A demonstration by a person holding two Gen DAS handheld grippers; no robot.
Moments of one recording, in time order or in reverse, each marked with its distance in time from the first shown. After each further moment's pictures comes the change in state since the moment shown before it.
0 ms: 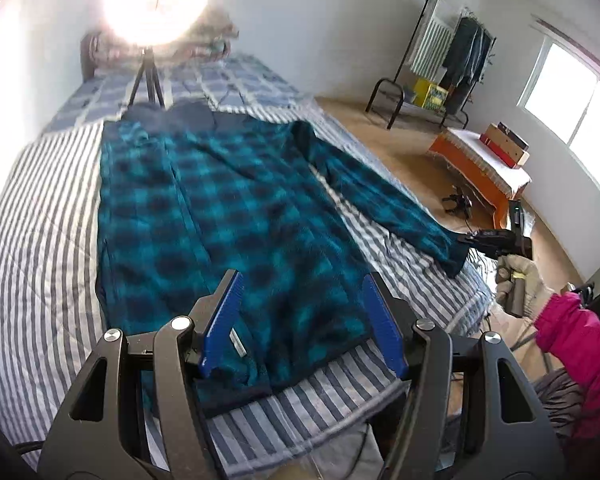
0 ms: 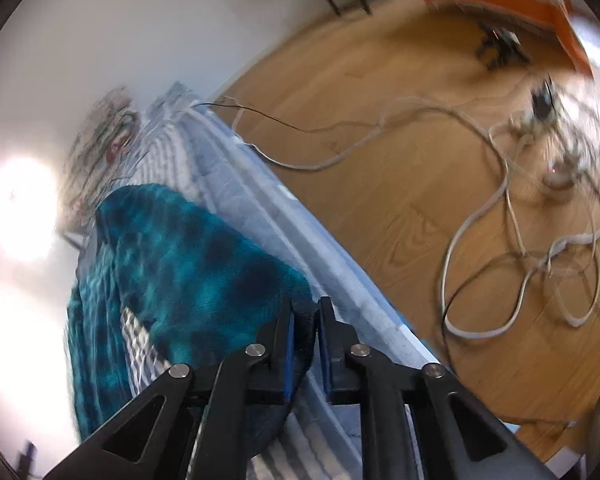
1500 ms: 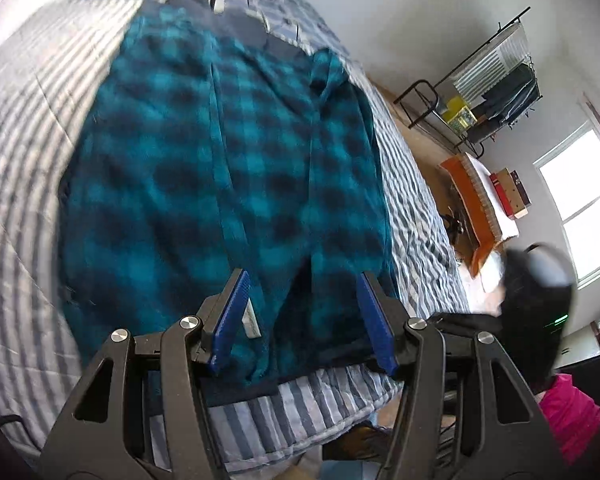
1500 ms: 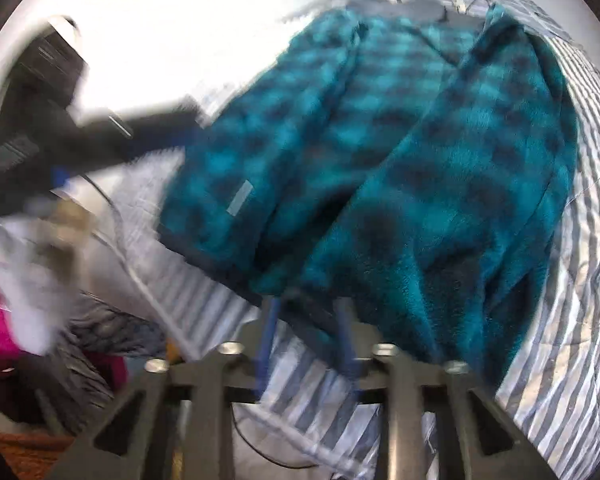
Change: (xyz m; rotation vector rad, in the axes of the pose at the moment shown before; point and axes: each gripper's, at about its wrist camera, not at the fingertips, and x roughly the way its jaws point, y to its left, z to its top) left arm 0.076 0.071 -0.031 -0.372 0.187 -0.107; right arm 0.020 0.300 -0.224 -0.933 0.482 0.376
